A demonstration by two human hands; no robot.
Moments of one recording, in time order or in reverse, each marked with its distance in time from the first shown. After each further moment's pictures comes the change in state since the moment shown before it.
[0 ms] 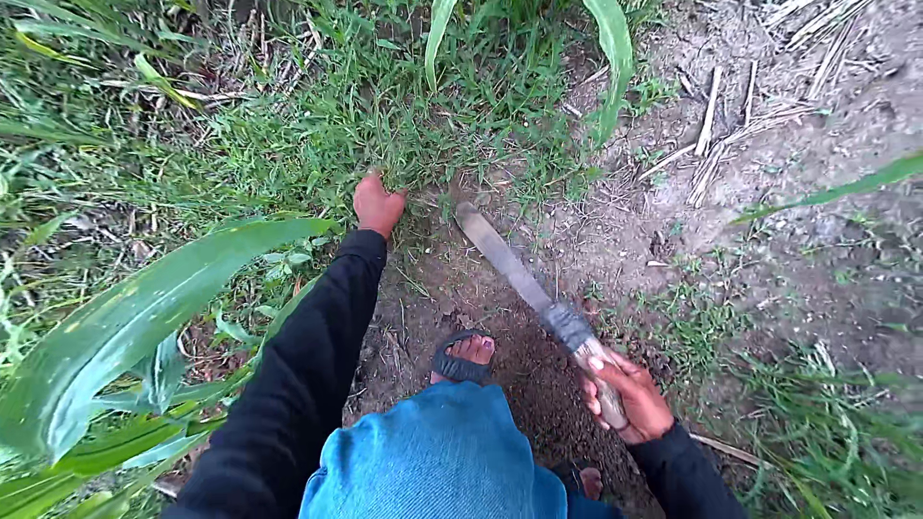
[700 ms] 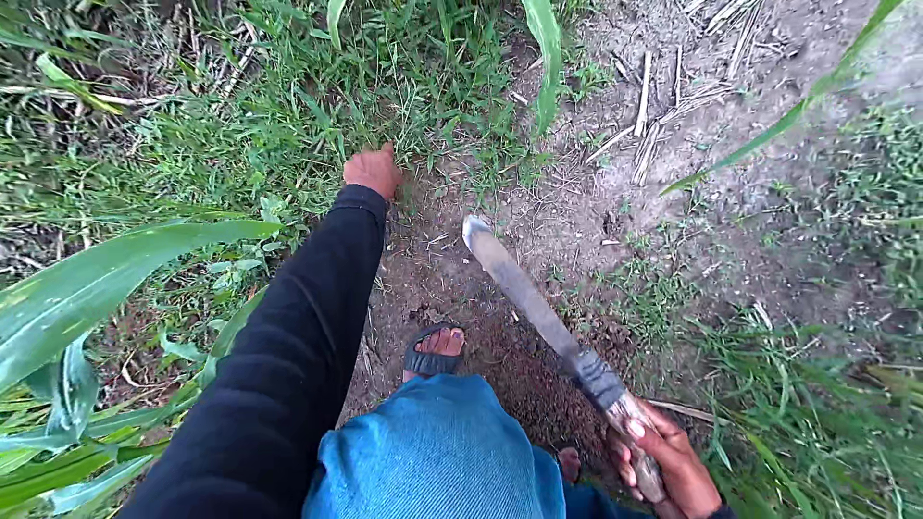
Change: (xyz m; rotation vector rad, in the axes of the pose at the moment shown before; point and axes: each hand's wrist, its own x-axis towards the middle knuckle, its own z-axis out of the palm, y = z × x) left_hand 0.031 0.070 0.048 0.638 -0.238 0.135; right_hand -0.100 0.037 -0.072 0.103 0.035 -0.151
